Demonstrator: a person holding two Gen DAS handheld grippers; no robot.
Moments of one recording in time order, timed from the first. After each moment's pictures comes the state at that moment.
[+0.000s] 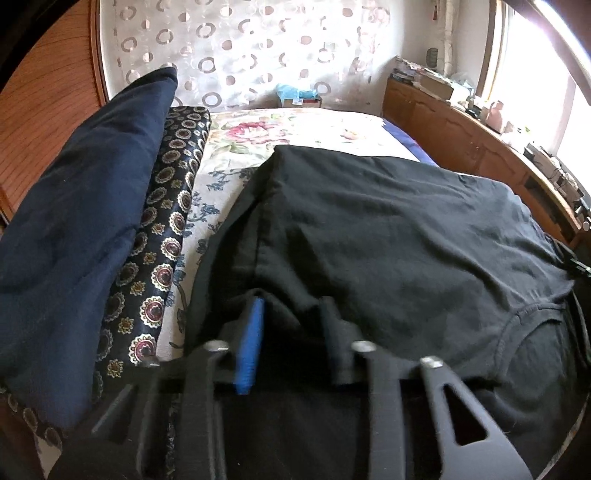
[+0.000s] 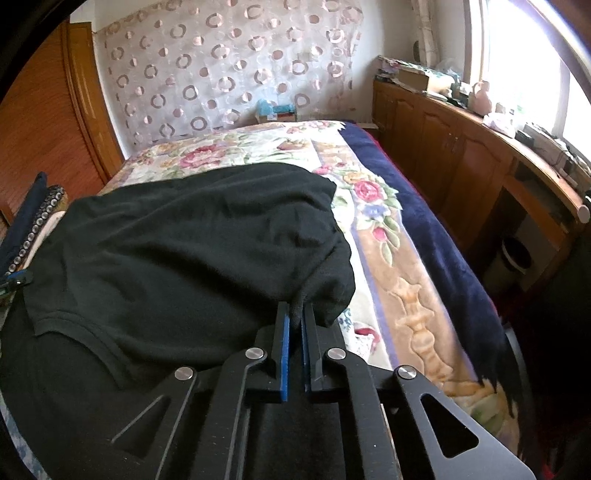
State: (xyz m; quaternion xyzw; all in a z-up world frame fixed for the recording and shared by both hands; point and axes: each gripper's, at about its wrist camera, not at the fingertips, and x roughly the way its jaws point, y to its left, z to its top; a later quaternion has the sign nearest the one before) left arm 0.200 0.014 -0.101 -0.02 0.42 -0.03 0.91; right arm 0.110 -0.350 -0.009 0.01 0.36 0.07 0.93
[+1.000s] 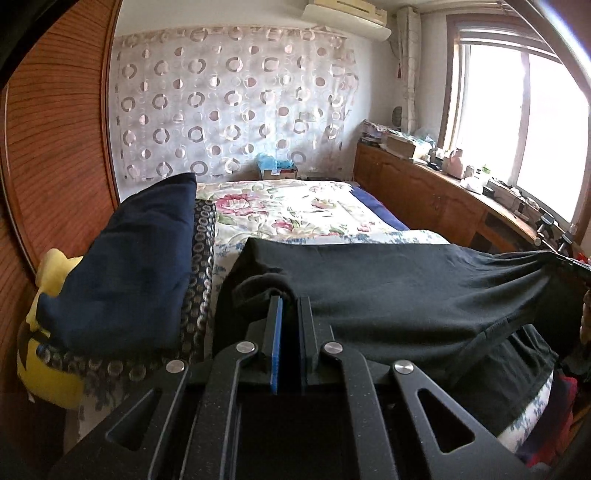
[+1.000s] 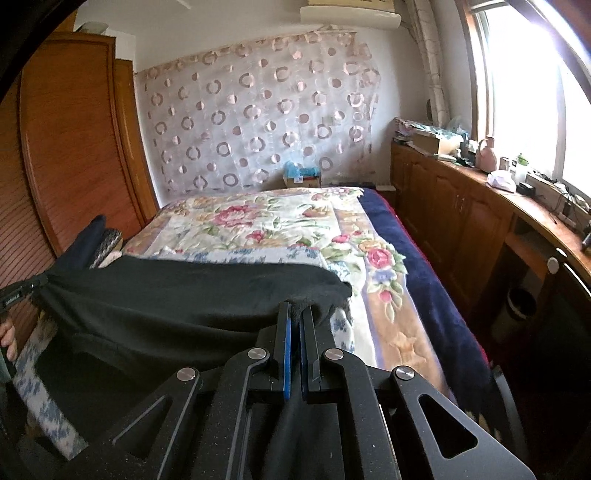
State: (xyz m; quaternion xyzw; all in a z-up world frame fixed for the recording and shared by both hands) left arm 0.094 0.021 -0.024 -0.02 0.28 -0.07 0.96; right arm 0.011 -0.366 0.011 0.01 0.26 0.11 0.96
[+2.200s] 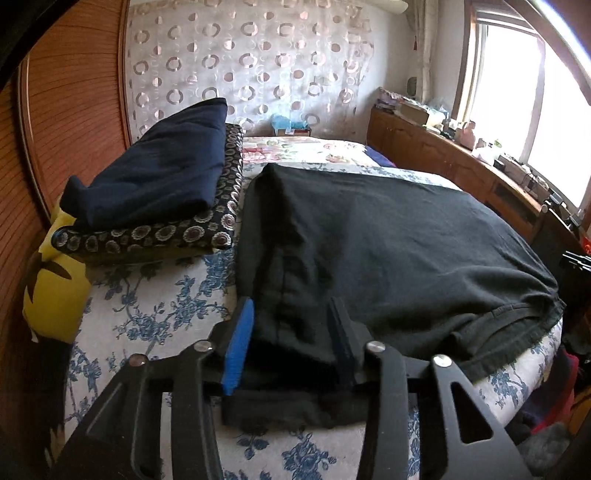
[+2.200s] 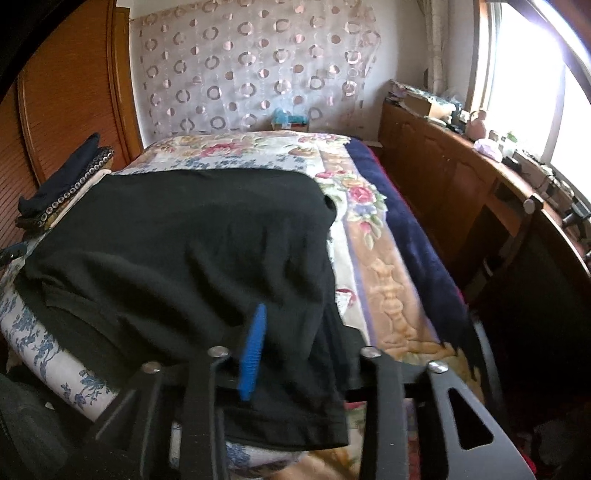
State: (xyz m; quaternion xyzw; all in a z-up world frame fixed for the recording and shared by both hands) left arm 0.030 0.042 -0.080 -0.03 0.35 -0.05 0.94; right arm -0.006 -0.356 0.013 -0.05 0.34 0.06 0.94
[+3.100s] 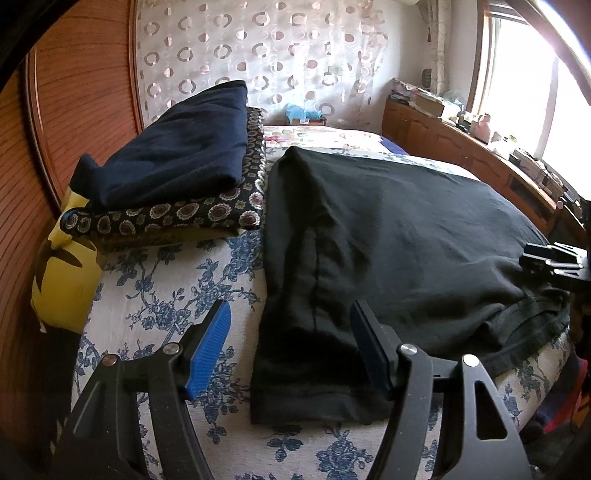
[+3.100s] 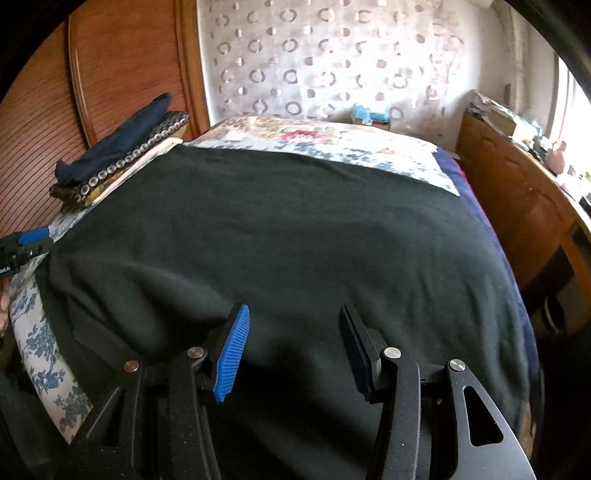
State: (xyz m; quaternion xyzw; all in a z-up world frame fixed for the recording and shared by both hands) left arm 0.039 0.054 -0.097 -0.02 0.37 -0.02 0.93; right arm 0.090 -0.212 -0.017 -0.08 0.36 0.21 0.90
